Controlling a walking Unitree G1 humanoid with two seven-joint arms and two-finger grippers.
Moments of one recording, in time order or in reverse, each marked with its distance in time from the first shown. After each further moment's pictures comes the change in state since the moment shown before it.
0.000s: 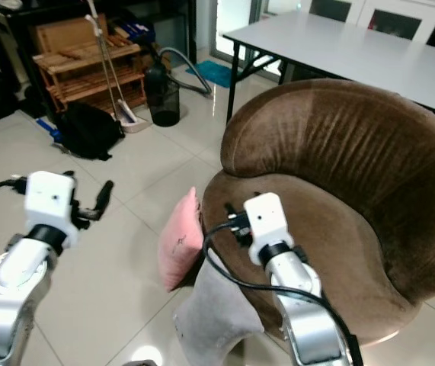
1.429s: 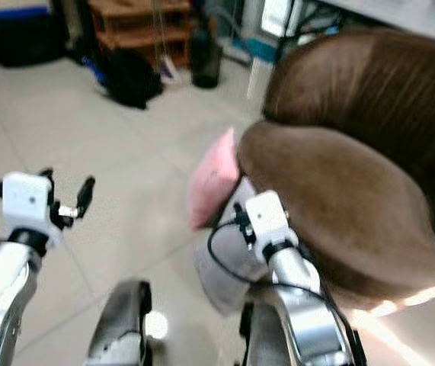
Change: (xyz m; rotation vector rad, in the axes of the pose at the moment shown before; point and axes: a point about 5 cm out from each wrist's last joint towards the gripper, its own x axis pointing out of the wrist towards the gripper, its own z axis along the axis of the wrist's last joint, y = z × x) left arm -0.008 0.013 -0.004 0.008 -0.042 0.064; right arm 0.004 -0.010 -0.003 -0.130 0.040 -0.072
